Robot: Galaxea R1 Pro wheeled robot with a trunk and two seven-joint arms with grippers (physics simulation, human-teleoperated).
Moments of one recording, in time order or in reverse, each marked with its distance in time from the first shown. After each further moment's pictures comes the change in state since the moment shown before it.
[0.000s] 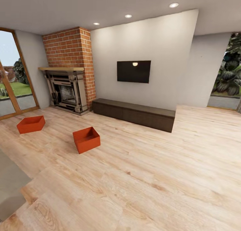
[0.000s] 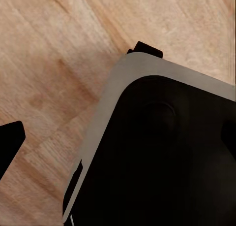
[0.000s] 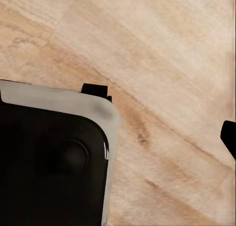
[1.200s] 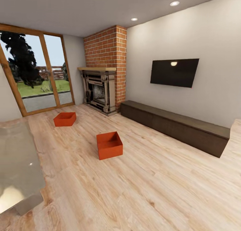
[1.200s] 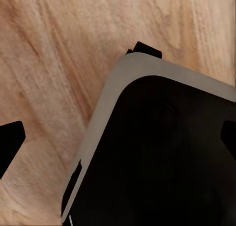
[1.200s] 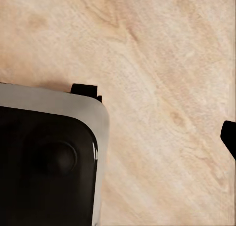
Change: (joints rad) left arm 0.000 -0.001 0.002 0.000 0.001 -0.003 0.000; right arm 0.000 -0.002 0.000 0.001 -0.005 0.001 -0.036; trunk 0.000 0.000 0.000
